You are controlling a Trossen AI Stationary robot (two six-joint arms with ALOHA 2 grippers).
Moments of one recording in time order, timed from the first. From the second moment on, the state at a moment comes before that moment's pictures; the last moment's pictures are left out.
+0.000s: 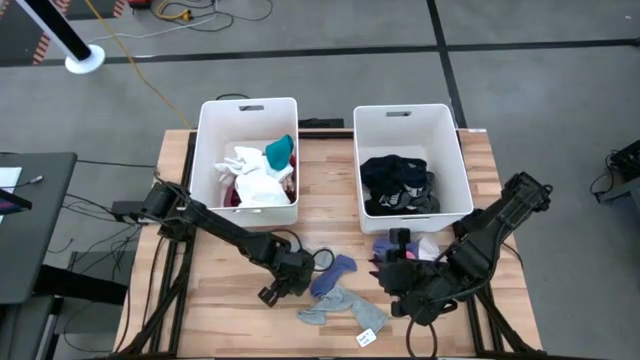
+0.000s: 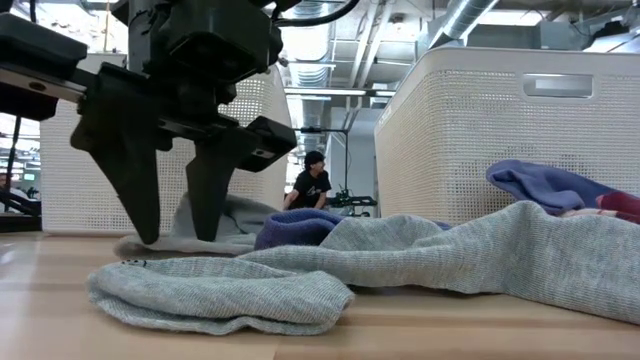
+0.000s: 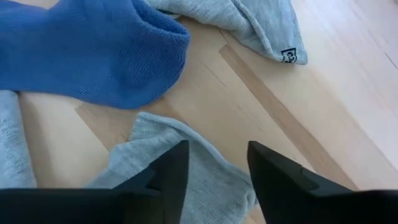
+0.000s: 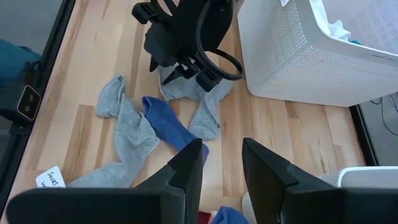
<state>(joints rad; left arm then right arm) -0.35 1.86 1.17 -0.43 0.18 0.32 0.72 1.60 1.65 -1.09 0.68 0.41</state>
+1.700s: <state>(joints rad) -0.32 1.79 1.04 -0.33 0.03 0.33 0.73 1.63 1.65 -1.03 0.68 0.41</state>
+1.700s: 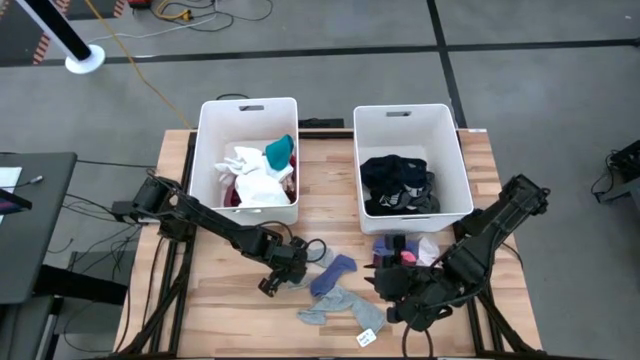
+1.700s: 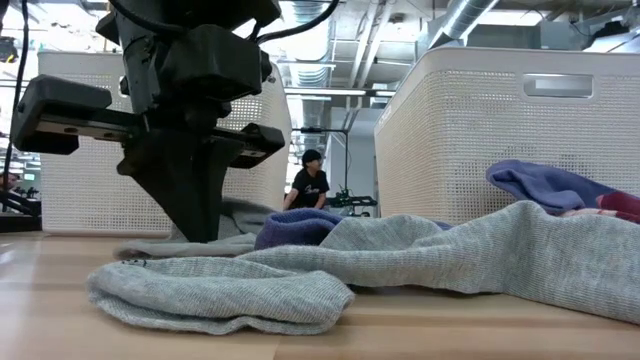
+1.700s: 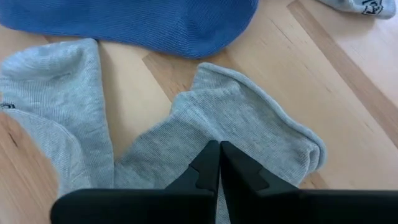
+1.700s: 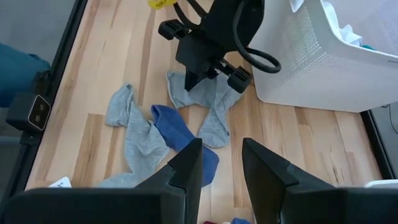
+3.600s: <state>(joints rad) -0.33 1.90 1.12 -0.39 0.01 0.37 0.74 1.64 1.65 -1.00 0.68 0.41</state>
